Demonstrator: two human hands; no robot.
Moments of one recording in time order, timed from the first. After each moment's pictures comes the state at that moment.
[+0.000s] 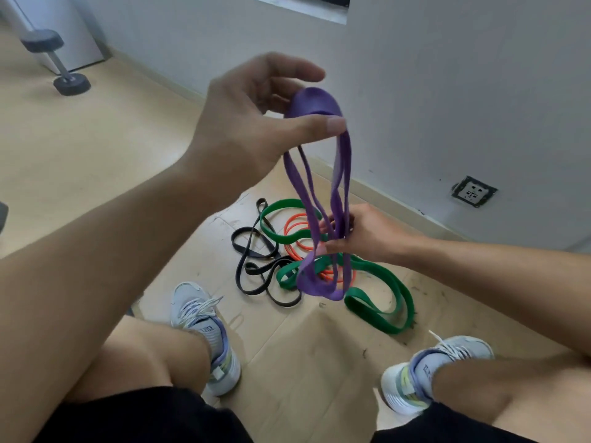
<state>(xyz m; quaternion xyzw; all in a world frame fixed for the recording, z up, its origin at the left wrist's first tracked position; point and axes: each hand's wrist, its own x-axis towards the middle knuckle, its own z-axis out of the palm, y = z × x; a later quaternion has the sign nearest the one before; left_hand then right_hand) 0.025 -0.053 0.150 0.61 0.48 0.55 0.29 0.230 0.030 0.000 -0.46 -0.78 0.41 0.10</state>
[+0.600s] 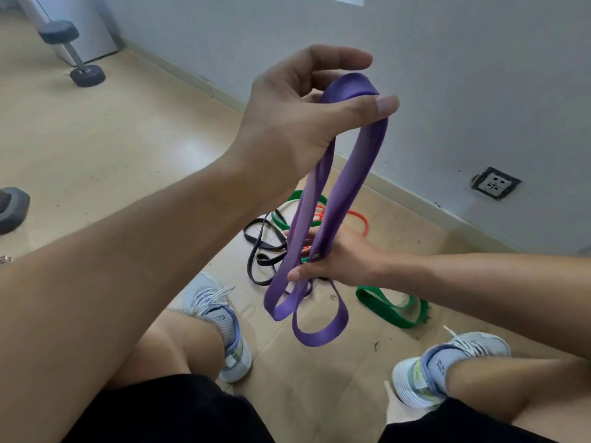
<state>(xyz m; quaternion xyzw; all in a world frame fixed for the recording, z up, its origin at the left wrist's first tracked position) 0.054 -0.052 0.146 0.51 0.46 0.60 0.40 0.188 -0.018 -0.019 -0.36 -0.79 0.49 0.10</state>
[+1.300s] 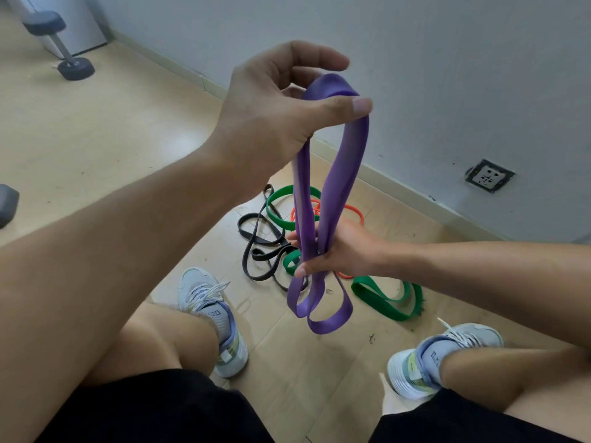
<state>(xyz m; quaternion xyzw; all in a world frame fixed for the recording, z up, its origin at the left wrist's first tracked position) 0.043 -0.053 0.143 0.55 0.51 0.56 0.35 0.198 -0.008 -0.020 -0.36 -0.82 0.44 0.06</state>
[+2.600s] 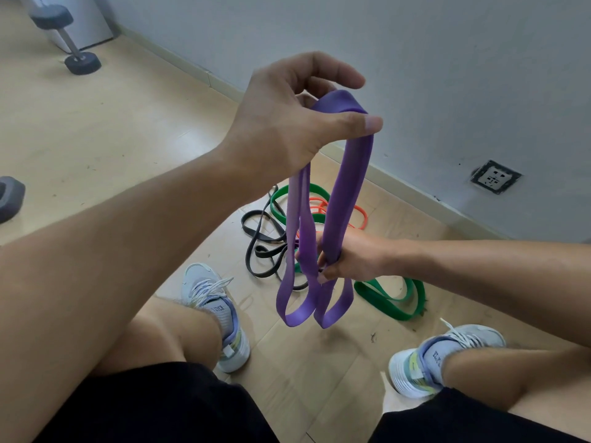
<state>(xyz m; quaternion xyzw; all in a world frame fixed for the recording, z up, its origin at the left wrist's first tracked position) 0.041 -0.056 0.140 0.59 0.53 0.51 0.32 0.202 -0.005 -0.022 -0.30 -0.85 0.43 -0.06</state>
